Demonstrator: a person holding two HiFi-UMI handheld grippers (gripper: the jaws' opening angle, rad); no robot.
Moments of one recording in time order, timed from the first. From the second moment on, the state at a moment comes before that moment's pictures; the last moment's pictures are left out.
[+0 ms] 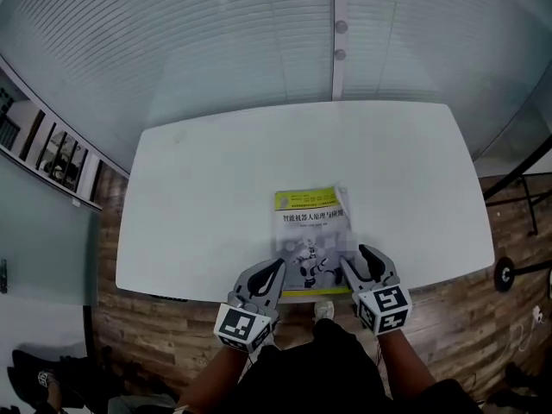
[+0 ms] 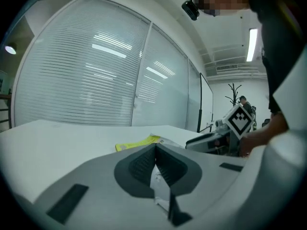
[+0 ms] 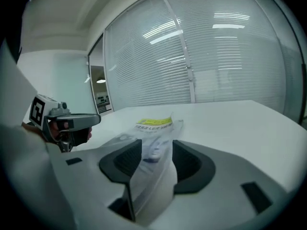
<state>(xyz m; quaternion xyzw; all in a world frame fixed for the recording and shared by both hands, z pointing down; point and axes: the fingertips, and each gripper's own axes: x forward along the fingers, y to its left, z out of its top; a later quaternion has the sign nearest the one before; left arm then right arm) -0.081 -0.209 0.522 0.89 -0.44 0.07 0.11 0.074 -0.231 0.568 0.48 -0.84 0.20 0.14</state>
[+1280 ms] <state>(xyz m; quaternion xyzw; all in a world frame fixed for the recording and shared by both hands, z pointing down) -0.144 -0.179 0.535 0.88 -0.44 0.07 0.15 0.073 -0.211 0.613 0.51 -0.73 0.41 0.22</state>
